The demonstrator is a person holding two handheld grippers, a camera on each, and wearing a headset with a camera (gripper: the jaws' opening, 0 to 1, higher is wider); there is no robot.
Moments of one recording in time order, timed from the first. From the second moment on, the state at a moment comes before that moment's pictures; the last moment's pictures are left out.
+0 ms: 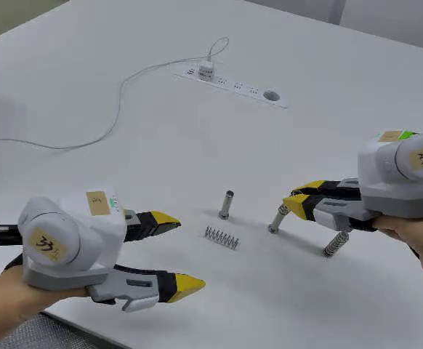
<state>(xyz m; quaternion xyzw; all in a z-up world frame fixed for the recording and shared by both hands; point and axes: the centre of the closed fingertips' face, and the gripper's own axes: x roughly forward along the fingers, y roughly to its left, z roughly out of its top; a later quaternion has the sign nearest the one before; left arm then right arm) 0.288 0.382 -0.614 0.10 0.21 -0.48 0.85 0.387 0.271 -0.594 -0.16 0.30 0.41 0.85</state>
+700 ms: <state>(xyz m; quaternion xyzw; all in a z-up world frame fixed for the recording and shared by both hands) 0.298 0.386 -0.604 0.06 0.20 -0.46 0.86 0.389 0.275 -0.622 -0.21 0.33 0.41 0.83</state>
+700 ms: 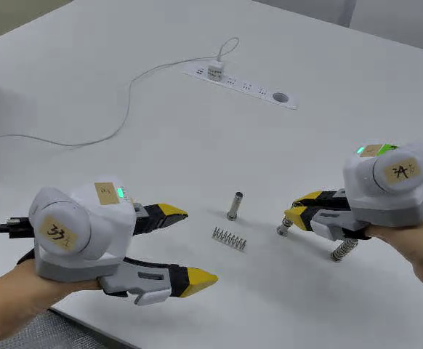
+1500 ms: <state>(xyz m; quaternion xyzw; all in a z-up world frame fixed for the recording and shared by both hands) 0.296 0.384 -0.610 0.07 0.21 -0.47 0.85 0.394 0.276 -0.641 -0.22 0.35 0.40 0.82</state>
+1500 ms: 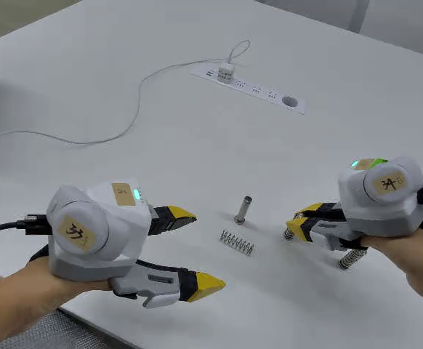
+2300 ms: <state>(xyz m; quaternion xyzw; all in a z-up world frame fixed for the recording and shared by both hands) 0.295 0.387 -0.618 0.07 0.23 -0.46 0.85 0.355 0.310 -0.618 -0.23 0.29 0.46 0.81</state>
